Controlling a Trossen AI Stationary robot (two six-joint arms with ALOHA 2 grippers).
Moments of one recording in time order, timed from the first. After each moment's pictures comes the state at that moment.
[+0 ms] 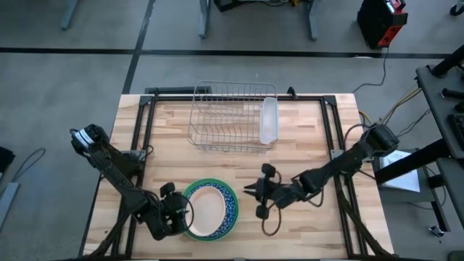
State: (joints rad) left arm -0.91 1.54 0.79 -0.53 -0.52 -1.19; right arm 0.51 1.63 0.95 0.09 0.56 0.33
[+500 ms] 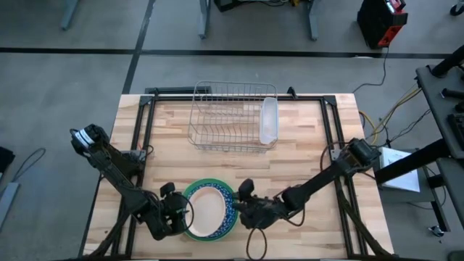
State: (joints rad) left arm -0.91 1.54 0.79 -0.53 -0.53 -1.19; right arm 0.55 1.92 1.21 0.09 0.68 -0.58
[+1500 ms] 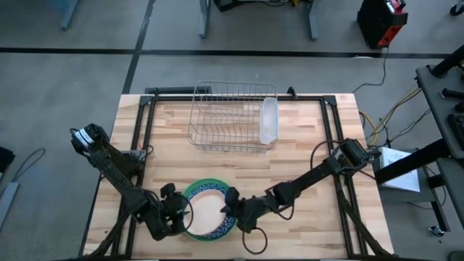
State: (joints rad) left arm -0.91 1.52 0.79 -0.49 -0.56 -1.19; right arm 0.47 1.98 1.26 0.19 0.28 -0.90
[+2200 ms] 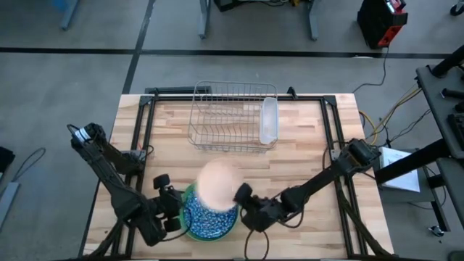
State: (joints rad) left arm -0.91 1.52 1.20 -1.12 -0.70 -1.10; right arm 0.55 1.91 1.31 -0.21 0.67 -0.74
